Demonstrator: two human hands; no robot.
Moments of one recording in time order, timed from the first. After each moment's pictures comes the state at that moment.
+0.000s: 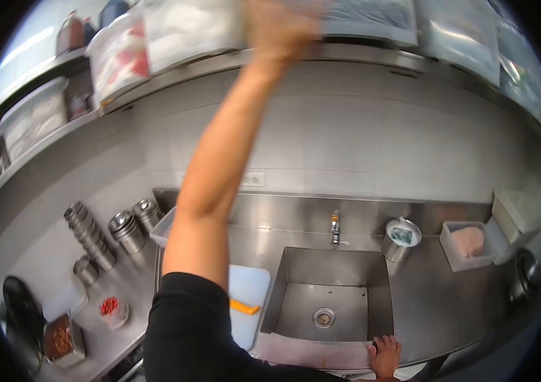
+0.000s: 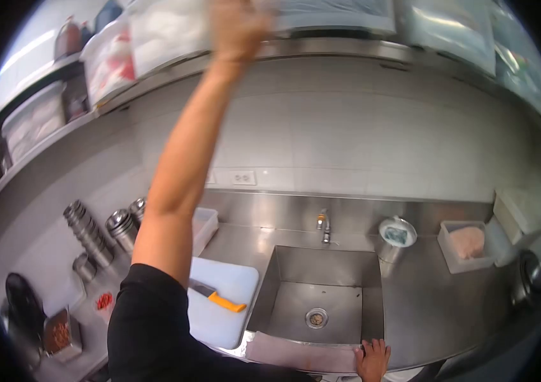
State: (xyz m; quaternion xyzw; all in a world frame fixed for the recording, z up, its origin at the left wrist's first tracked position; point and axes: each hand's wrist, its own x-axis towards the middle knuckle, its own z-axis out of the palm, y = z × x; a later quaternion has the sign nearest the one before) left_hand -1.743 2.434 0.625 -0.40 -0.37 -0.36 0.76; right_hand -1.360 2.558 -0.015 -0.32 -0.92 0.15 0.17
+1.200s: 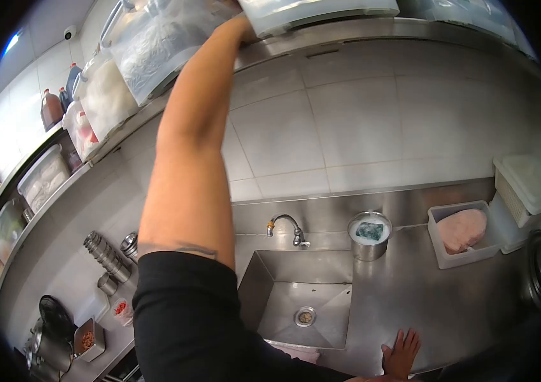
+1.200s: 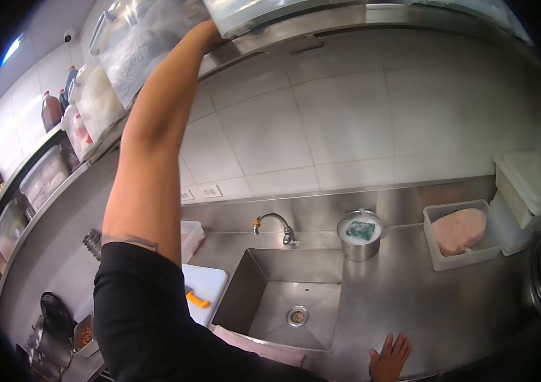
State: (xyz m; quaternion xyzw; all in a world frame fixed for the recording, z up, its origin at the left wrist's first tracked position) left_hand -1.714 2.706 0.715 -0.45 -0.83 -0.03 0.33; right_hand -1.256 2.754 -0.013 -0.36 -0.91 0.14 0.14
